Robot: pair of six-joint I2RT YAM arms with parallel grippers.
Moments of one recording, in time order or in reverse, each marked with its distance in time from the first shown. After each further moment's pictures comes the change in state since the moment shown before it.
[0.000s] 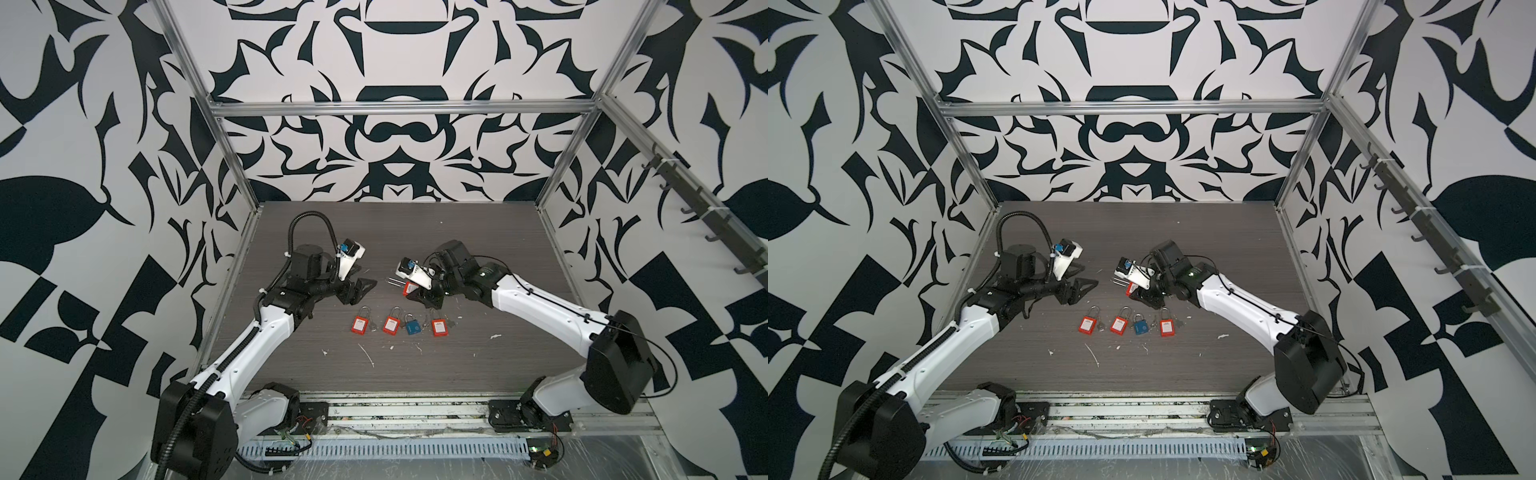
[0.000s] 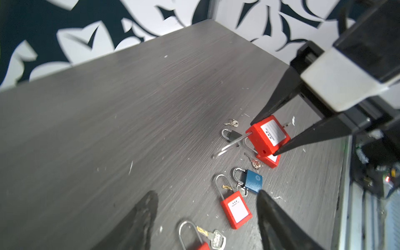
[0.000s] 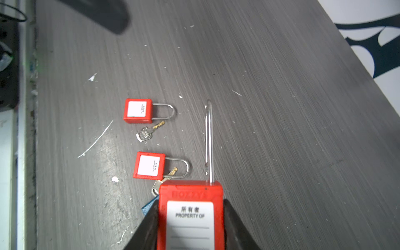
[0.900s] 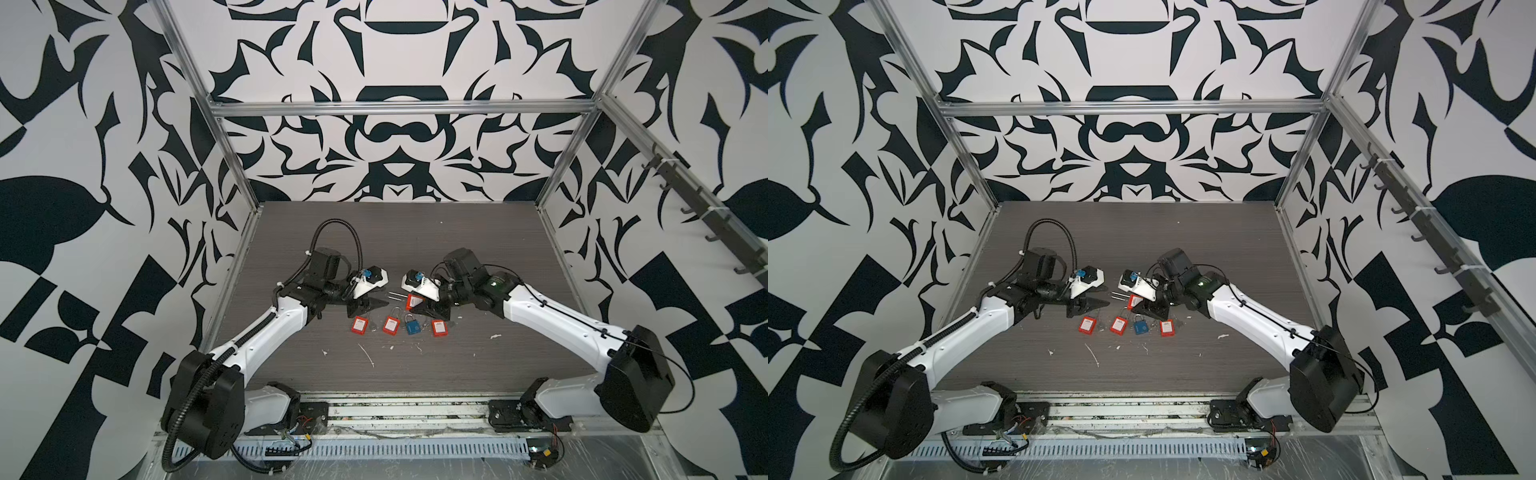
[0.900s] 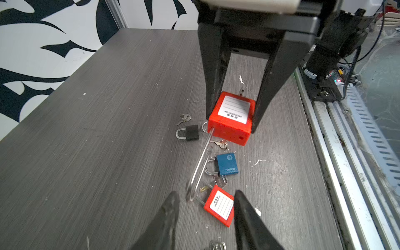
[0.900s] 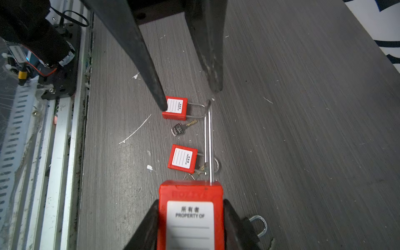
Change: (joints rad) left arm -0.077 0.124 0.013 -0.076 0.220 0.462; right arm 0.000 -0.087 -0.078 -0.018 -0.135 -0.038
